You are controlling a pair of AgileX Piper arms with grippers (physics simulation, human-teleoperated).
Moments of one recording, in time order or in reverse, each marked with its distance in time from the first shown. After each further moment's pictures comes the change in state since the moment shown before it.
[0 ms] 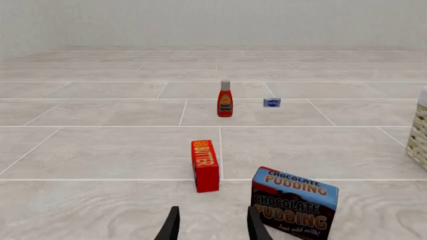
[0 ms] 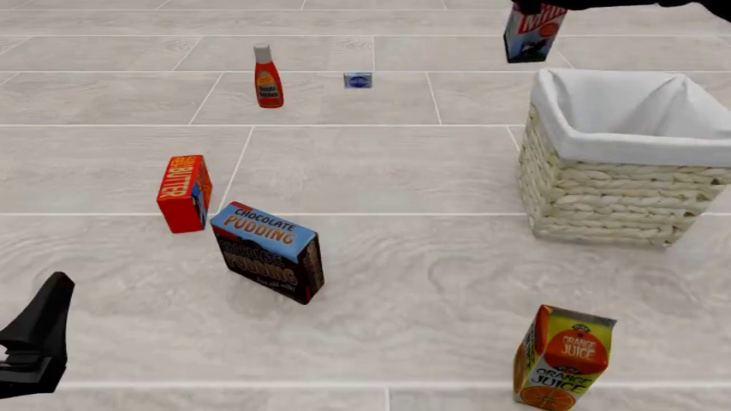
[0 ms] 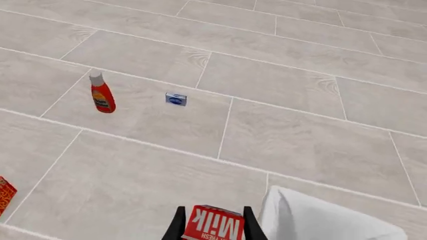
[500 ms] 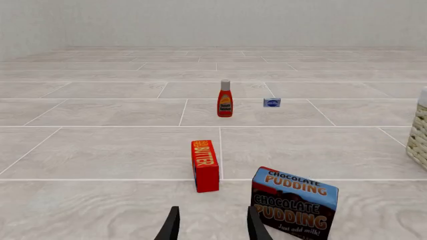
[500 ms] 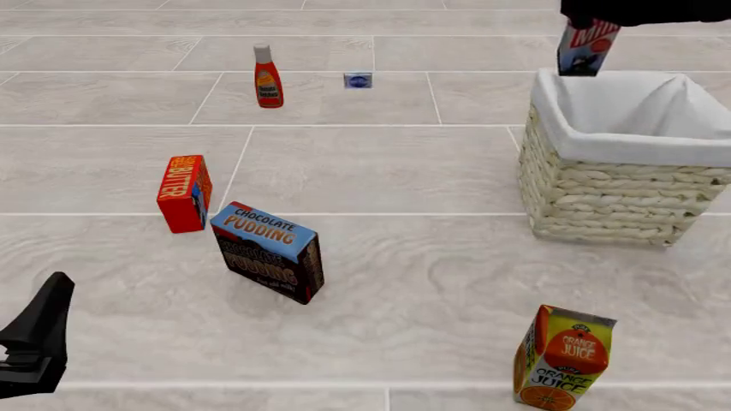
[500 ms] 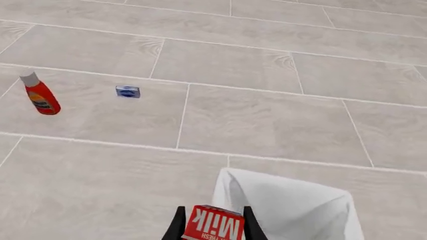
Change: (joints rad) left arm 0.000 0.000 0.000 0.000 0.000; right arm -0.157 0.011 0.047 -0.024 0.007
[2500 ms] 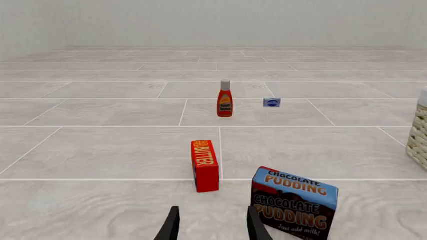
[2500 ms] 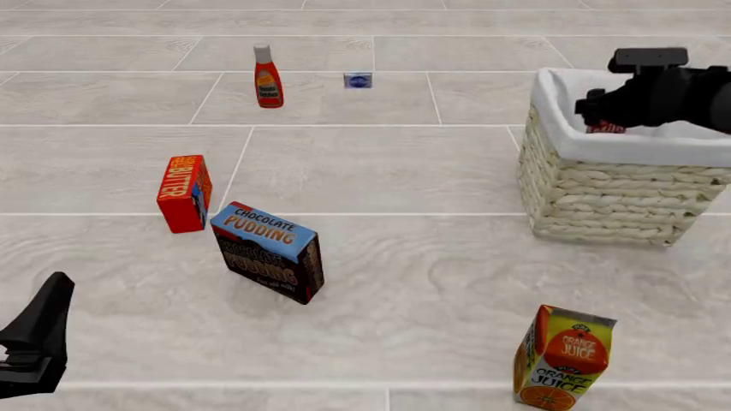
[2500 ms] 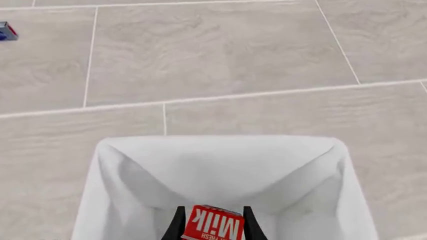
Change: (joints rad) left arm 0.000 0.000 0.000 0.000 0.000; right arm -0.210 0.391 -0.012 -0.135 0.015
